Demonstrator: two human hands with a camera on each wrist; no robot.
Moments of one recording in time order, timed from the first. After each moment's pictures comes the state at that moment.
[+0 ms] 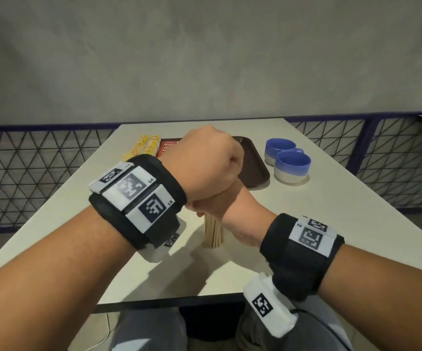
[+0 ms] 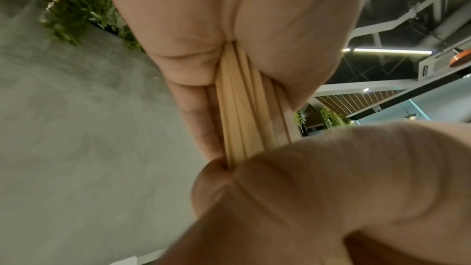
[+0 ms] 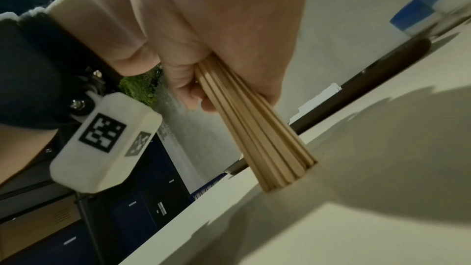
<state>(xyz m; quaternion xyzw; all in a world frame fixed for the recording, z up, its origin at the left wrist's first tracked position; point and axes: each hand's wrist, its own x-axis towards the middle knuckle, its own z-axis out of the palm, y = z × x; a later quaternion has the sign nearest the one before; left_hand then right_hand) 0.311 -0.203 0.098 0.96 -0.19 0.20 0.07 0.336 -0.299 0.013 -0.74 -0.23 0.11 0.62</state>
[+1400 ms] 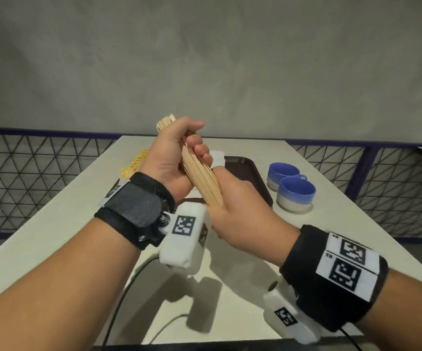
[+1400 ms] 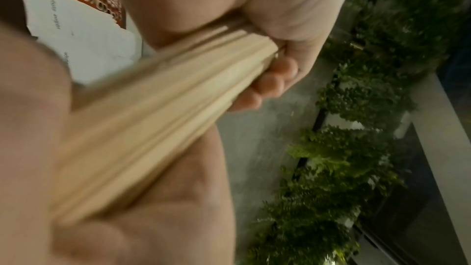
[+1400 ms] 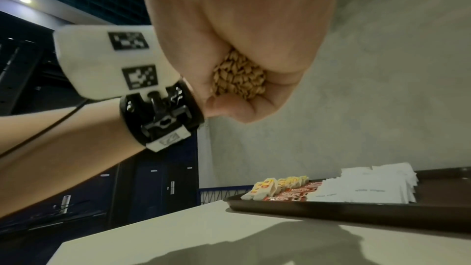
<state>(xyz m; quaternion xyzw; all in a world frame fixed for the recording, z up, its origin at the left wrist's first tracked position) 0.354 -0.169 0.102 0.41 0.05 0.09 0.91 0.345 -0.309 0.060 -0.87 -0.34 -0.02 0.37</state>
